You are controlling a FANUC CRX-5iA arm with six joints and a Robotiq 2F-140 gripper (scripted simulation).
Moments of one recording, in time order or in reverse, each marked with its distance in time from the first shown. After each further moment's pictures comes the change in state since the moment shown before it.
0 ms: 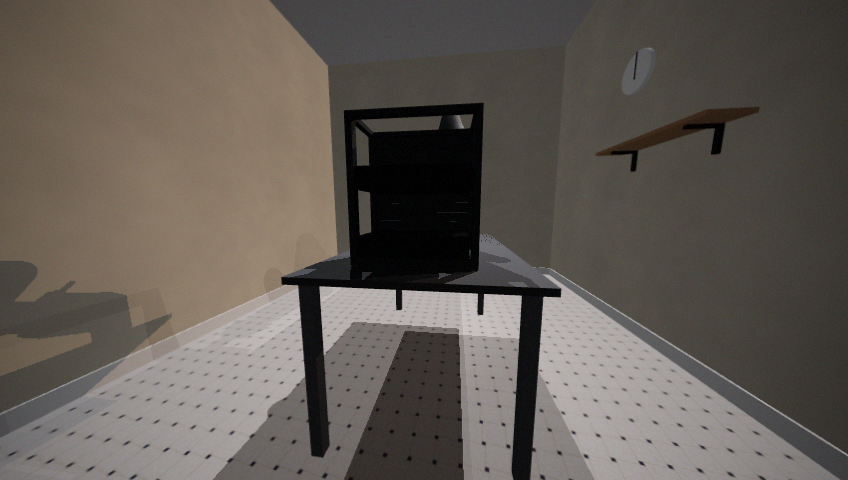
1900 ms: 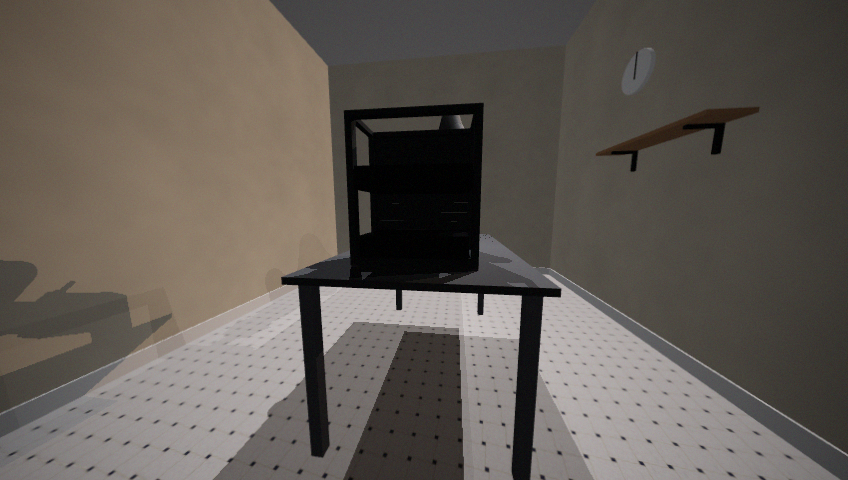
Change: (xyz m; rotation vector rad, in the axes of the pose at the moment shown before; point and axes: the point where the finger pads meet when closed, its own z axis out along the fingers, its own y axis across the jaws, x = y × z) arm 0.000 0.000 0.006 0.000 0.000 0.000
